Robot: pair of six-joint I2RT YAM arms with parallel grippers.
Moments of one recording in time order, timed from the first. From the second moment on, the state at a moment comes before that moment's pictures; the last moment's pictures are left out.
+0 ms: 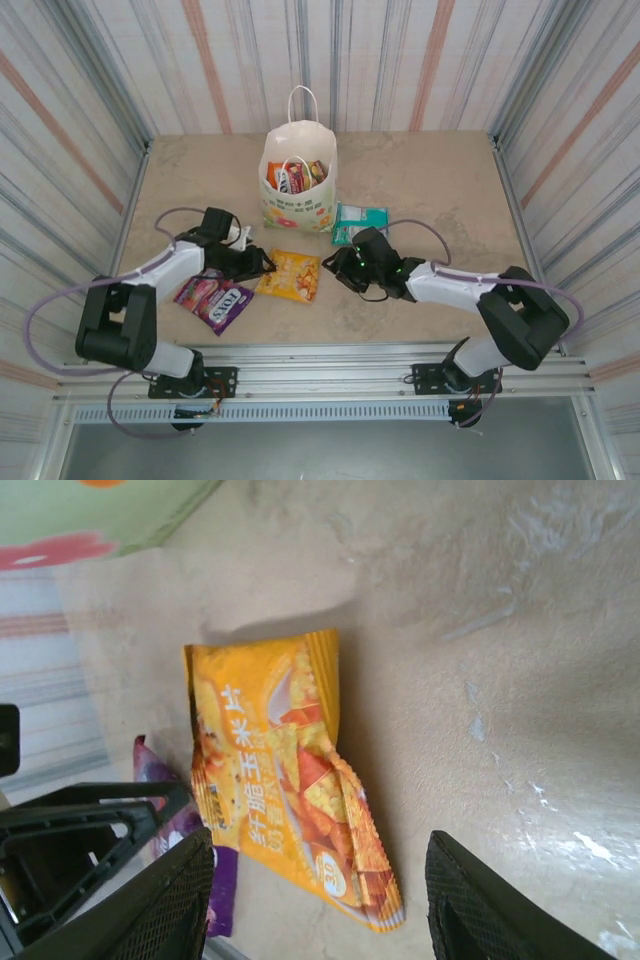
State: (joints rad) left arm -0.23 1.41 0.75 -0.51 0.56 -0.38; right arm 0.76 1.44 0.66 0.04 -0.18 1.28
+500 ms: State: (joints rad) left arm -0.16 1.48 0.68 -0.39 0.61 -0.48; right arm 0.78 1.54 0.80 -0.09 -0.19 1.08
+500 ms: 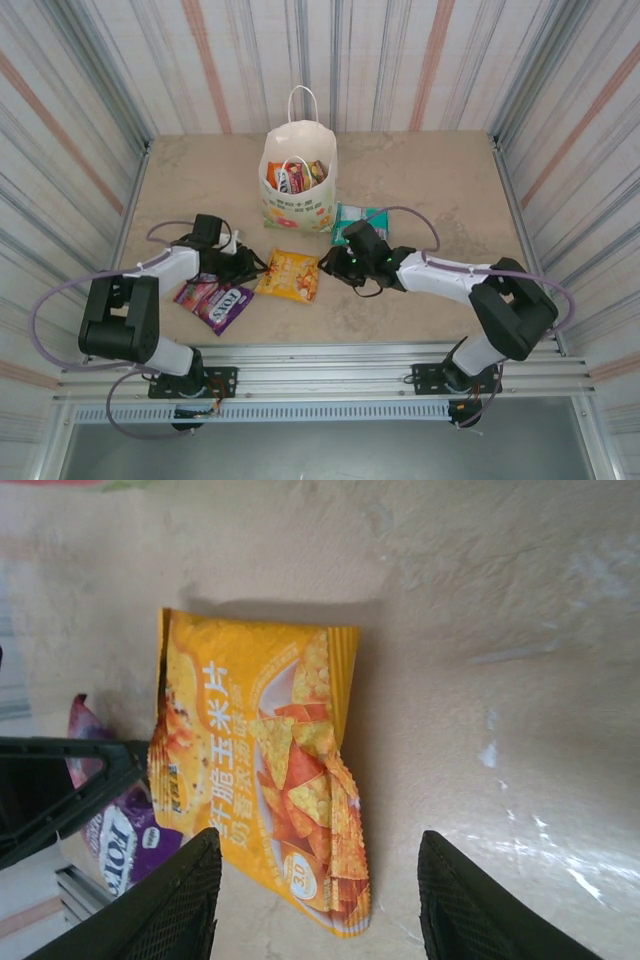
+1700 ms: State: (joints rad) left arm -0.24 1.62 0.66 -0.19 0.79 -0.53; right arm 0.80 1.79 0.88 0.01 -0.35 1.06
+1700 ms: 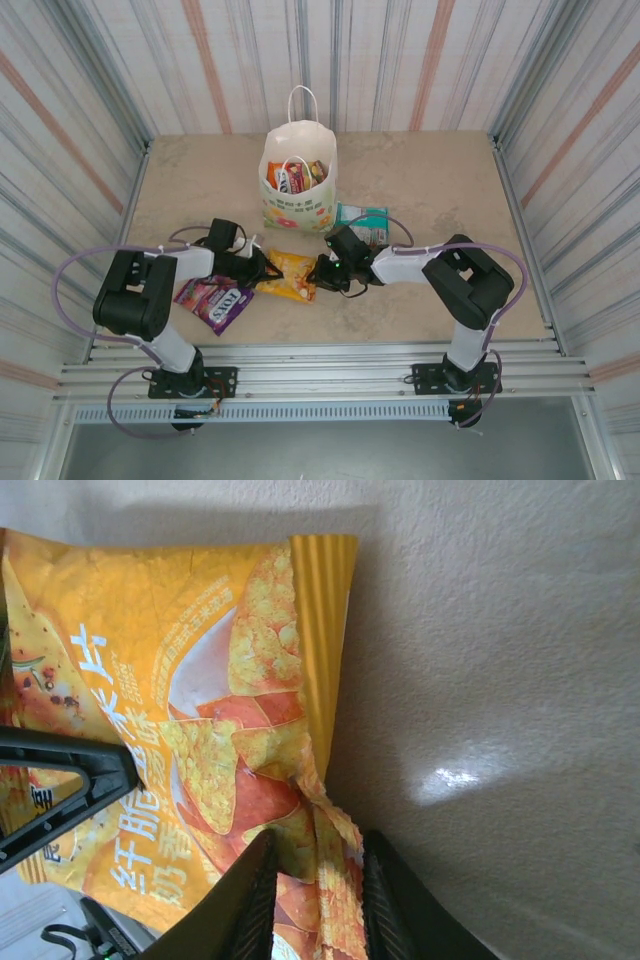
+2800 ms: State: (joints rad) left arm -0.40 1.07 0.78 -0.01 0.90 -0.51; right arm 0.48 1.06 0.72 0.11 -0.72 0.47
